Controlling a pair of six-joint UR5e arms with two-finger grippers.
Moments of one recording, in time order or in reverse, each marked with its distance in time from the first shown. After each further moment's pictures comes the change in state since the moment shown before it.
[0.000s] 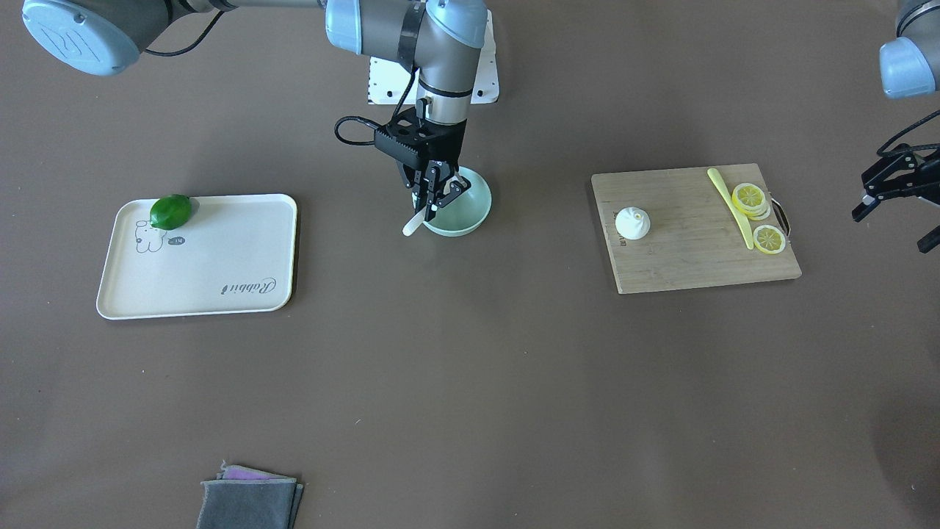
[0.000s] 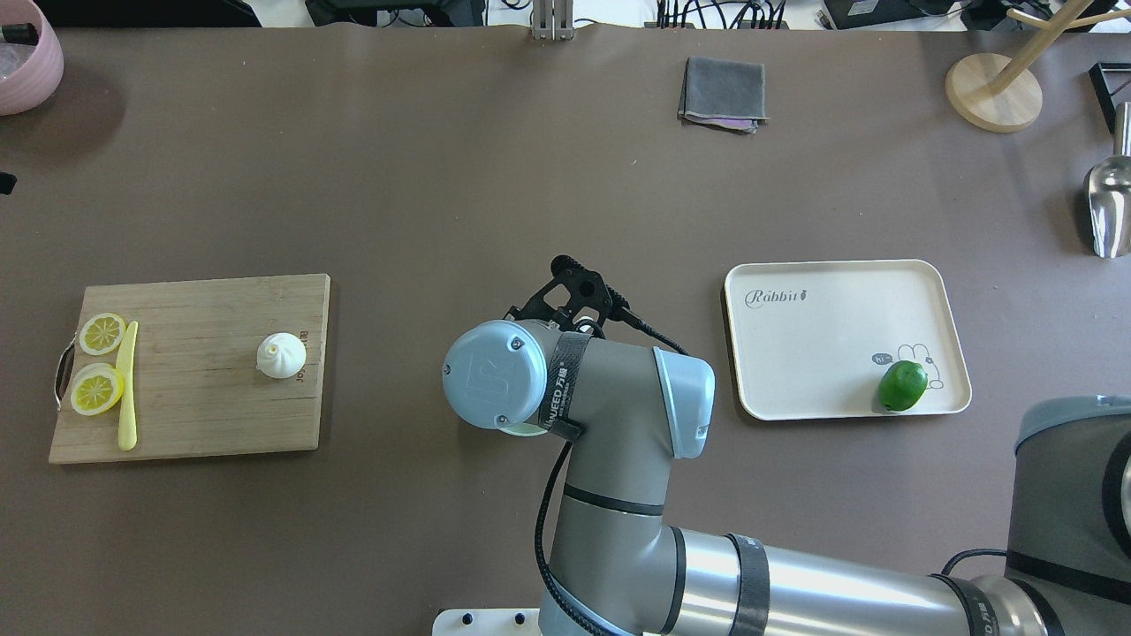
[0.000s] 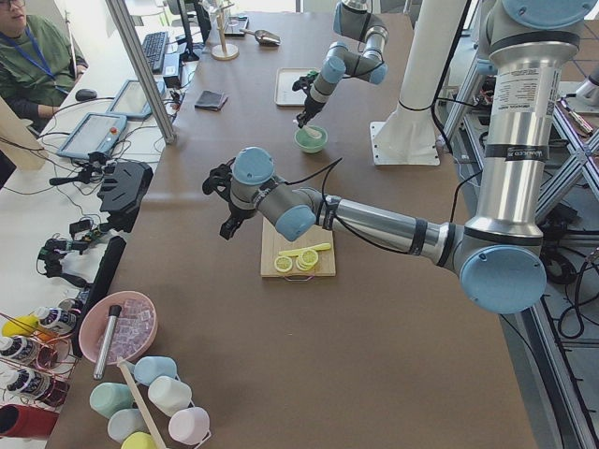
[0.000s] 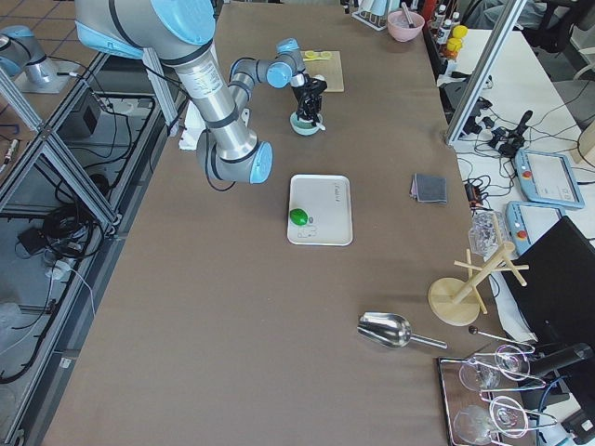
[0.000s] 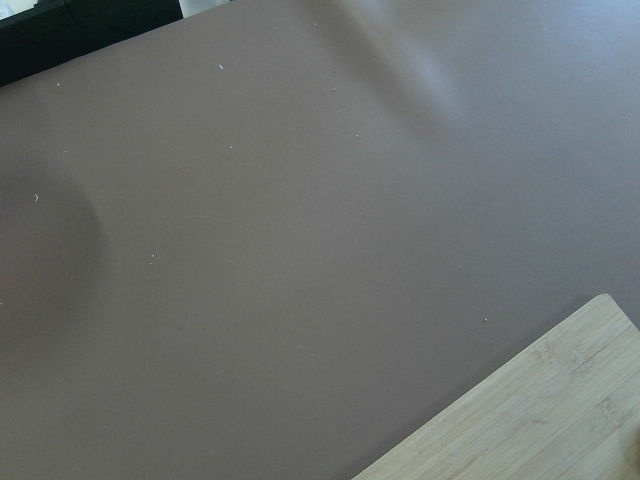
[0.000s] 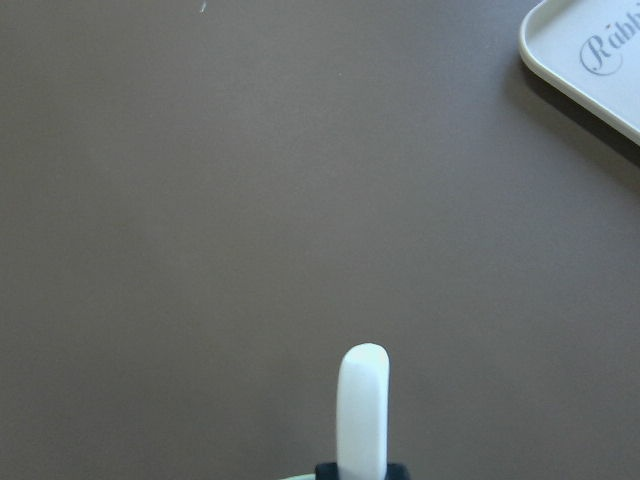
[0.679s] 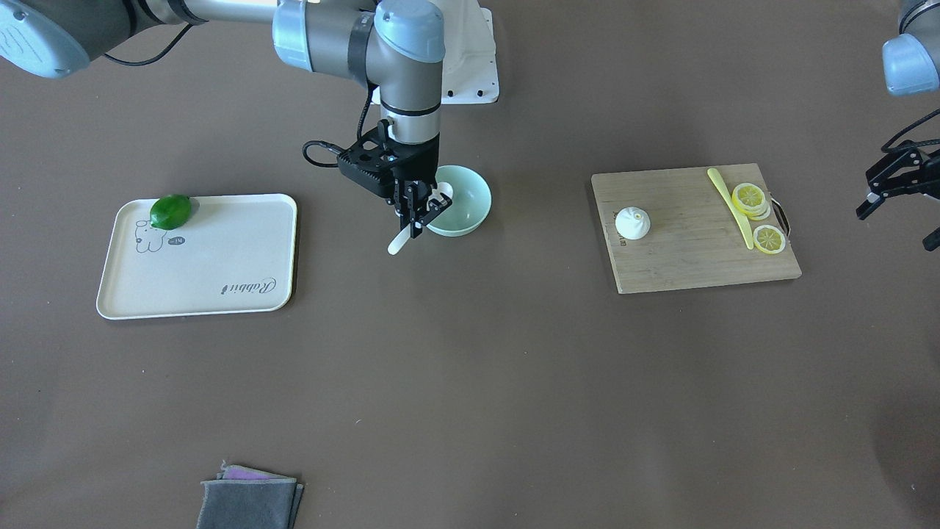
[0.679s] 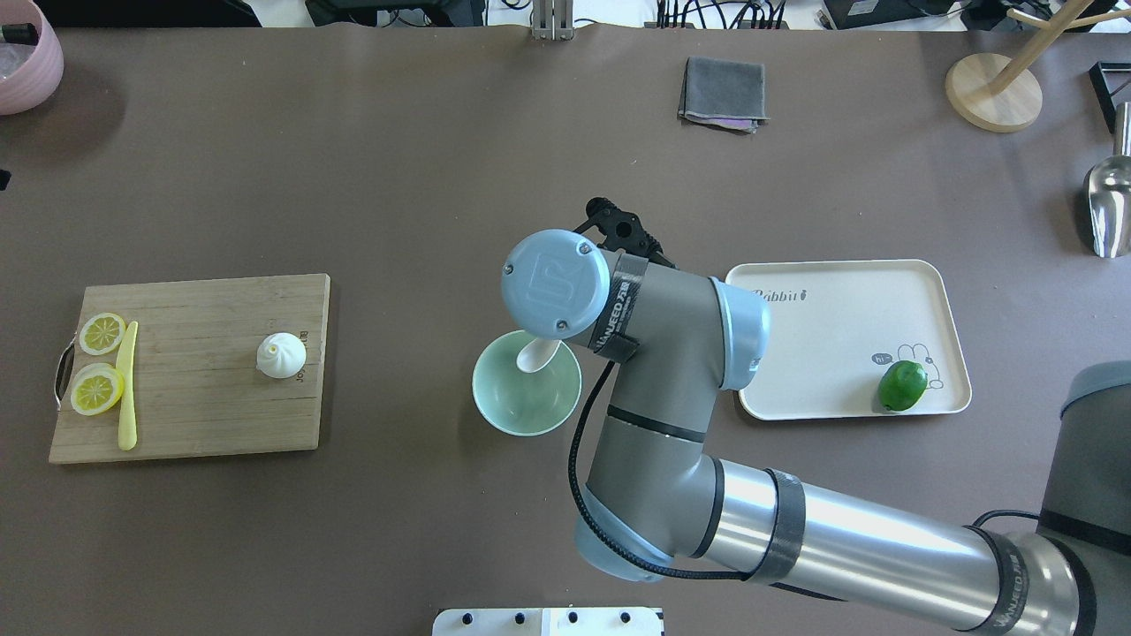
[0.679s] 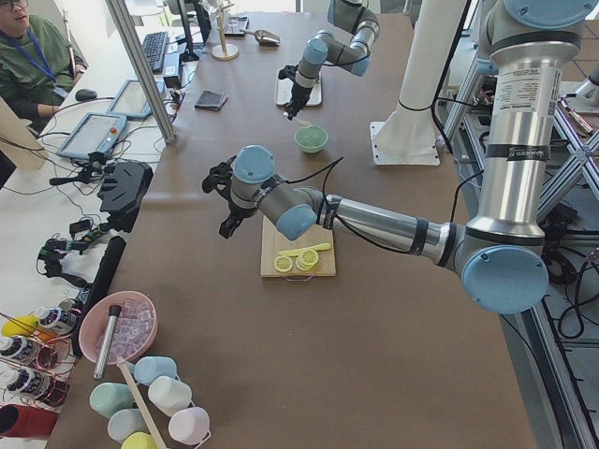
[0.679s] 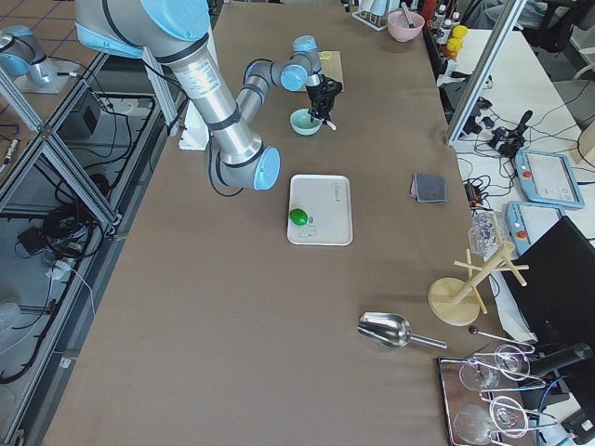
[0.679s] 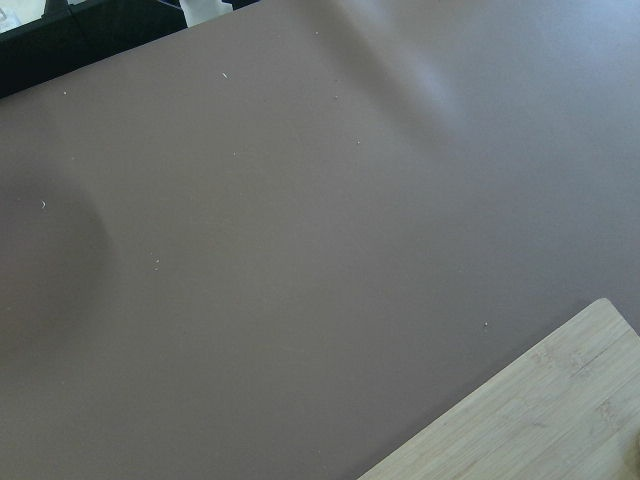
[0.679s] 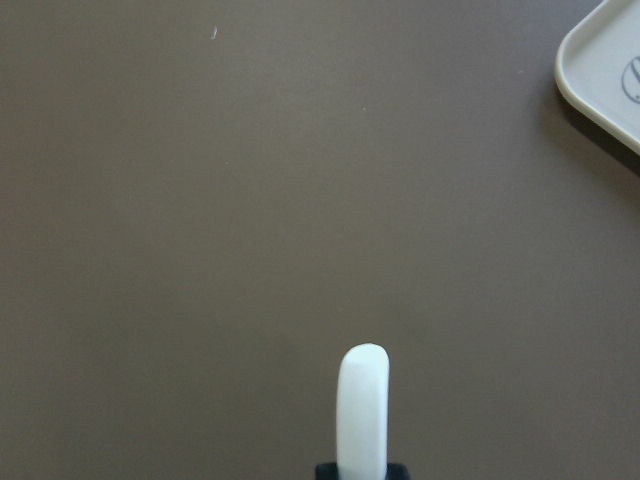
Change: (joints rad) left arm -0.009 0.002 -0.009 -0.001 0.001 0.000; right arm 0.098 -0.025 0.020 0.098 0.150 -0.031
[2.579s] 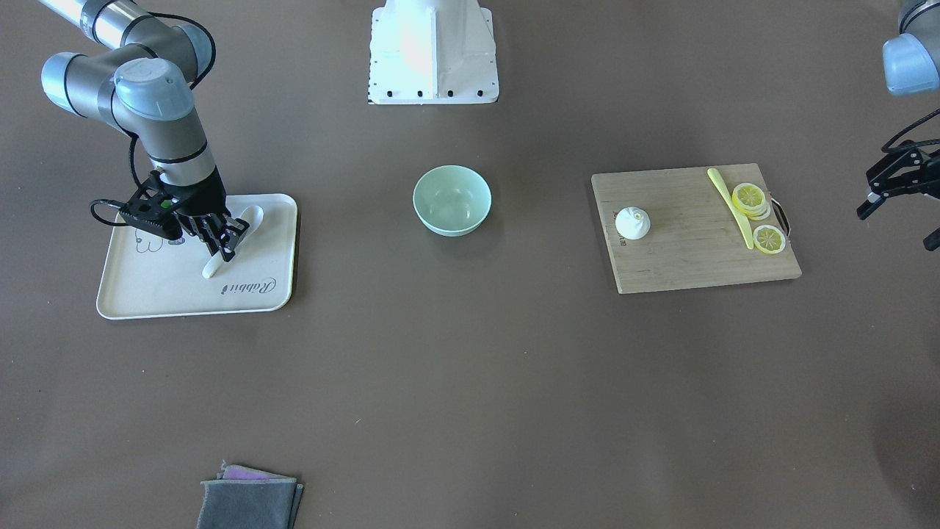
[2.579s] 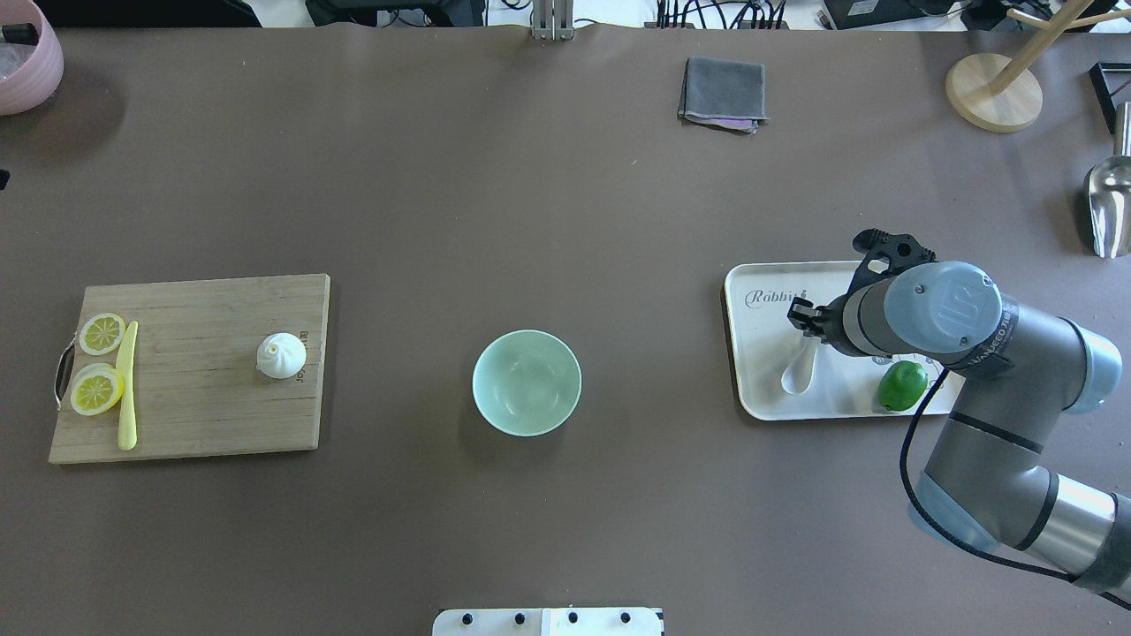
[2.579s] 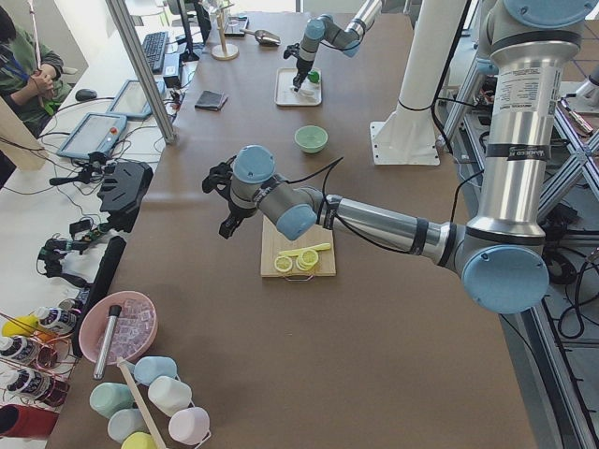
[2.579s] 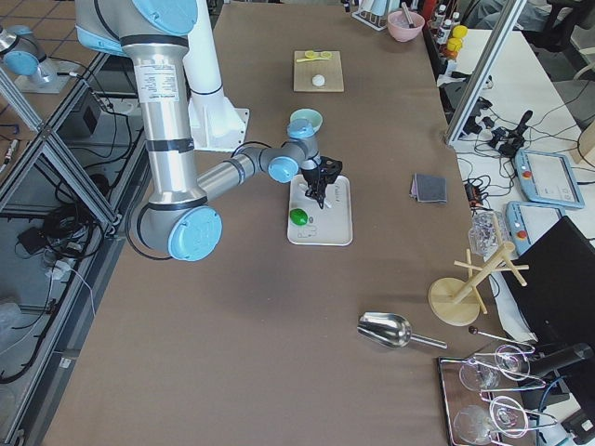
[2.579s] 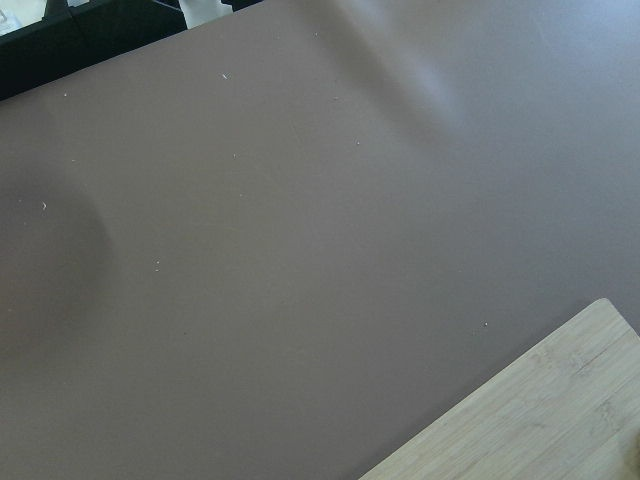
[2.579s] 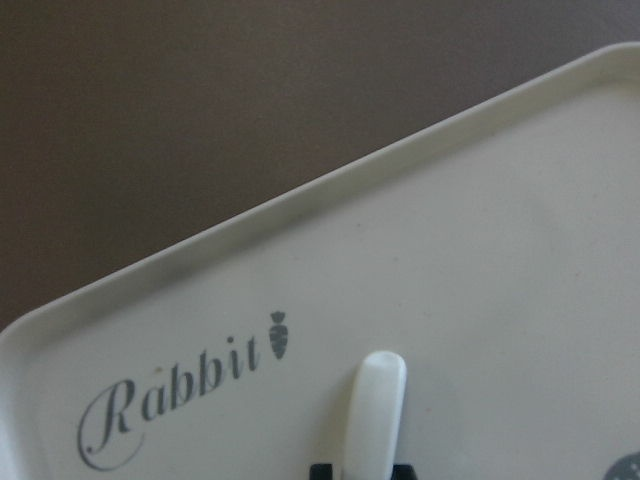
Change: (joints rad) left arm -0.001 0.001 -0.001 0.000 0.001 0.002; right arm 0.182 -0.676 0.181 0.480 0.183 -0.441
